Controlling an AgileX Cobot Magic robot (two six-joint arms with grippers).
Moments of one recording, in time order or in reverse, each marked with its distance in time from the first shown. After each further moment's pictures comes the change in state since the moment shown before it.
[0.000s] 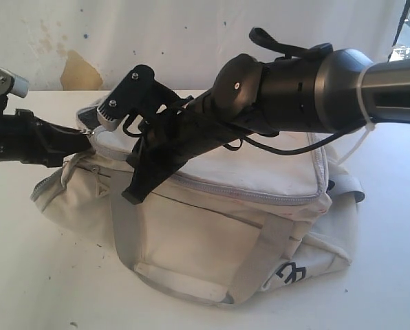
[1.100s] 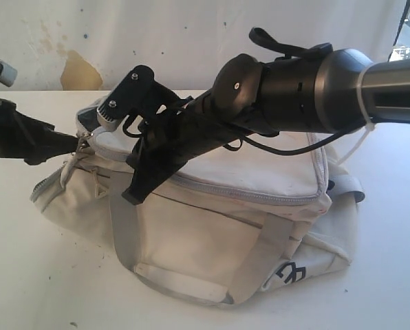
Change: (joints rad) left arm 0.000 -0.153 0.000 0.275 -0.140 -0.293; right arm 0.000 0.000 0.000 0.000 0.004 0.000
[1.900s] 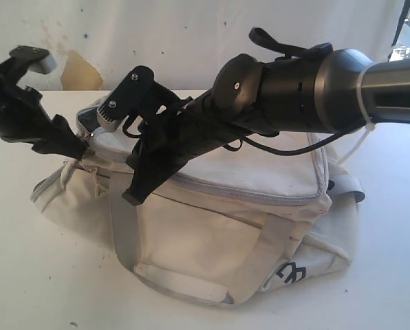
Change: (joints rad) left arm -0.131 0.061 -0.321 0.768 0.162 -0.873; right arm 0.000 0.000 0.000 0.000 0.004 0.000
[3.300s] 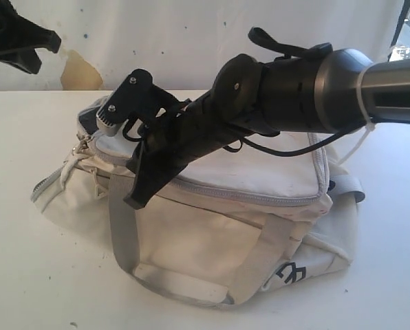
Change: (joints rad) left arm -0.075 0.031 -0.428 0.523 0.112 -0.742; right arm 0.000 0.000 0.000 -0.008 0.023 -0.010
